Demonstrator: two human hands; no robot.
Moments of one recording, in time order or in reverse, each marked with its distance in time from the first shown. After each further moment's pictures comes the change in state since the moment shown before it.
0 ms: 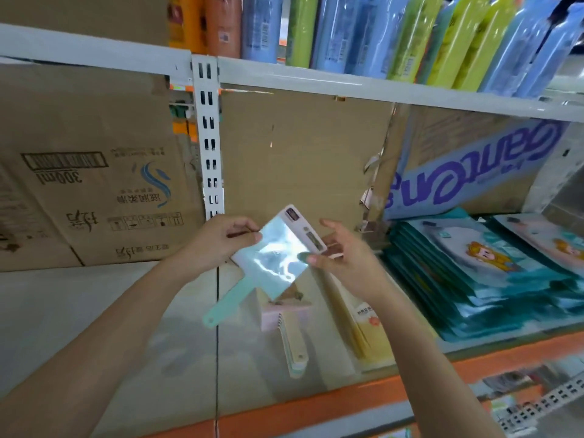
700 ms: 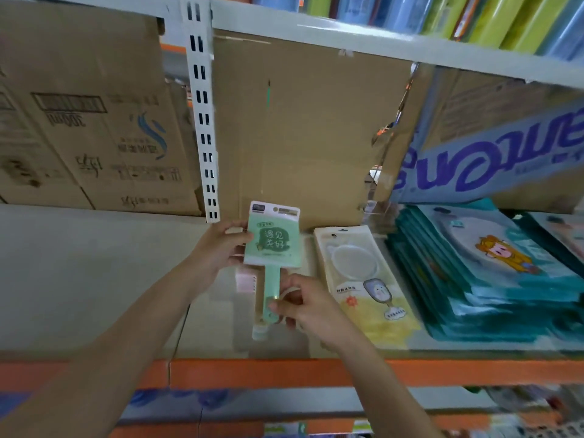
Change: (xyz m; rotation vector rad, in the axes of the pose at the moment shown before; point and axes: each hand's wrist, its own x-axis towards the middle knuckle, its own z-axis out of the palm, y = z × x) left_hand -0.019 -0.027 0.085 -0.413 0.341 -0.432; right_hand -0.061 0.044 0.030 0.412 -0.479 0.141
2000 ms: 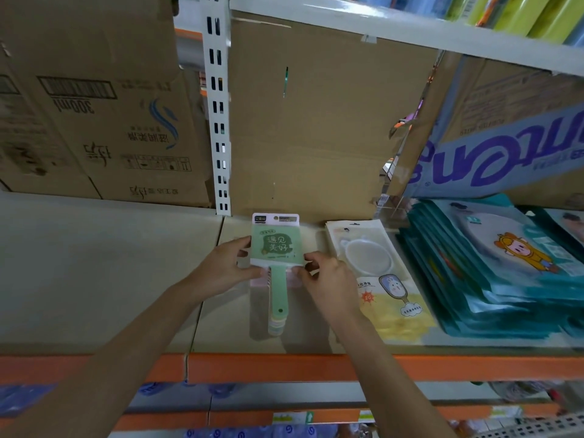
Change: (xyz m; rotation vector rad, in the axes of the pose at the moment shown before) left_hand 0.004 -0.046 -0.032 0.606 -0.186 0.261; right_hand 0.031 0.010 0.001 -0.751 0.467 0.044
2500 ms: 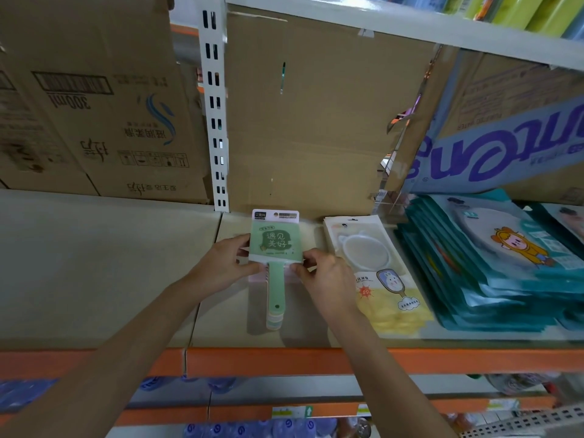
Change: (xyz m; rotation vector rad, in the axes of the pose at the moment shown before) left_hand -0.006 0.009 0.002 0.015 0.019 0.002; right_hand -0.001 0.003 0.004 -0.032 0.012 -0.006
